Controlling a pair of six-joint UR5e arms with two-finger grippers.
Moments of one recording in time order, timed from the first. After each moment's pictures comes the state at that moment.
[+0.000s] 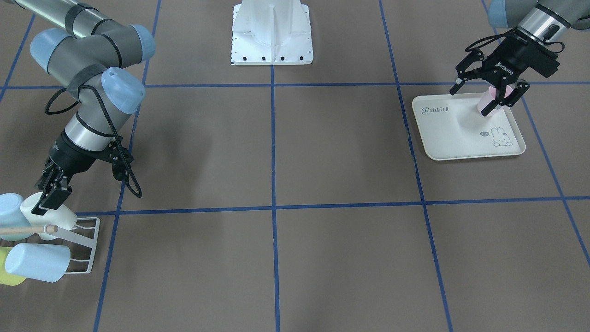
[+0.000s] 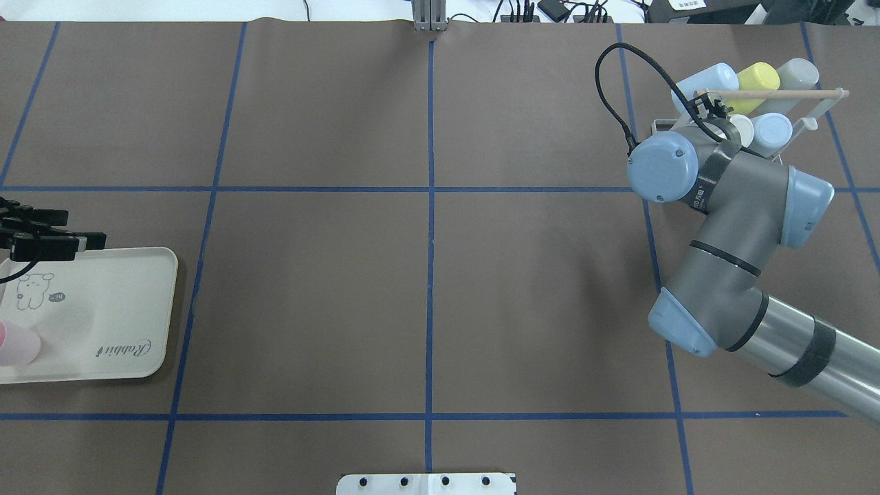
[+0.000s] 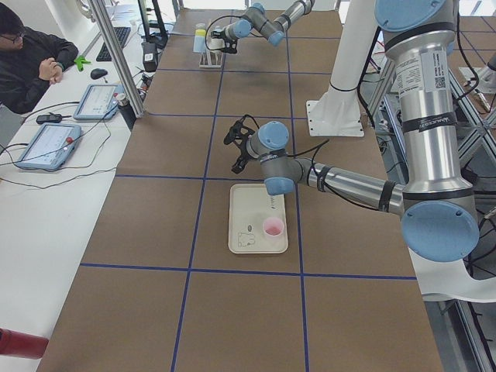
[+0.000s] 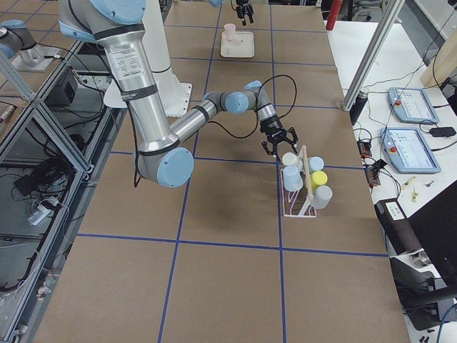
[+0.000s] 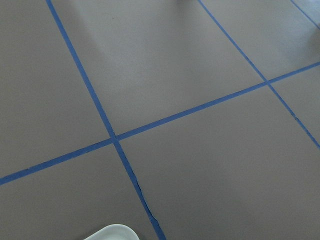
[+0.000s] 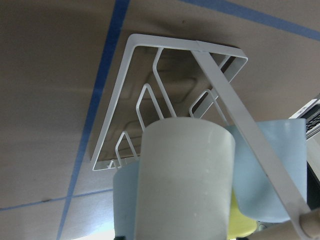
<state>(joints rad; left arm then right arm) -0.94 -1.37 -1.94 -2.67 -2.10 -0.77 0.71 -1.19 1.74 -1.87 1.08 -0.77</state>
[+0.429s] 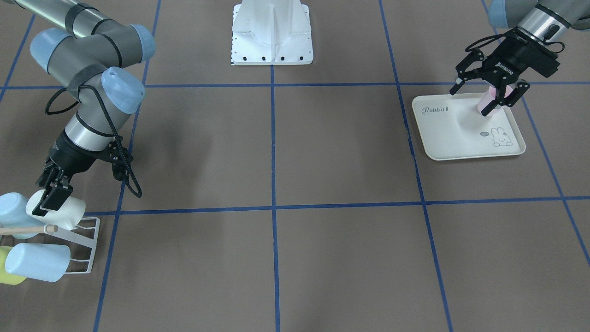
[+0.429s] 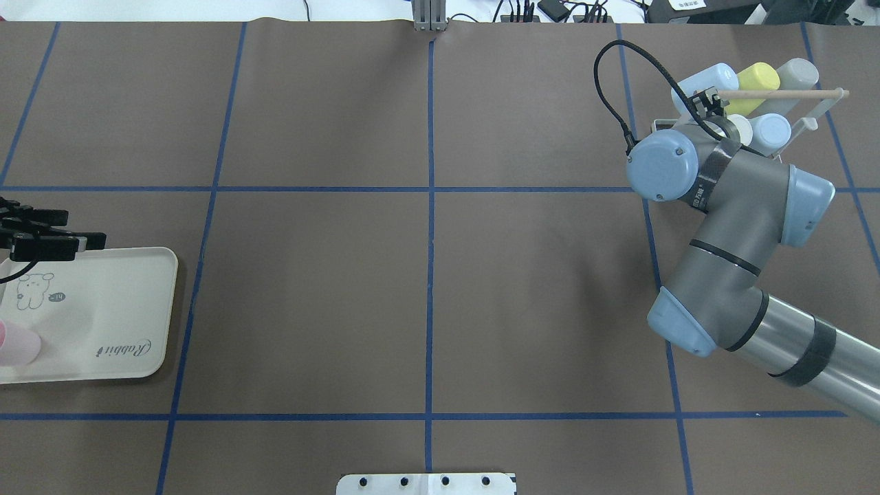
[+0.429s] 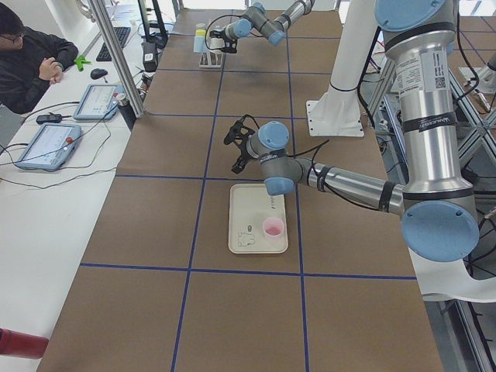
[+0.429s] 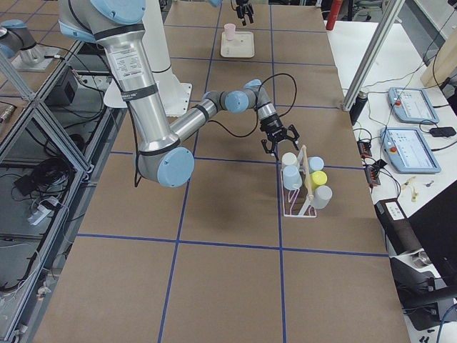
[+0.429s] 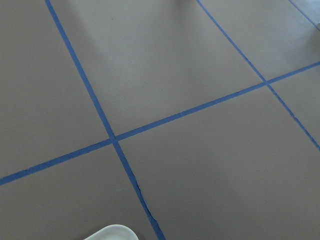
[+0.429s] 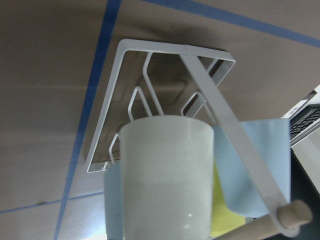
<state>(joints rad) -0.94 -1.37 -1.94 -2.67 -2.10 -0.77 0.71 -1.18 1.76 -1.87 1.08 -0.77</state>
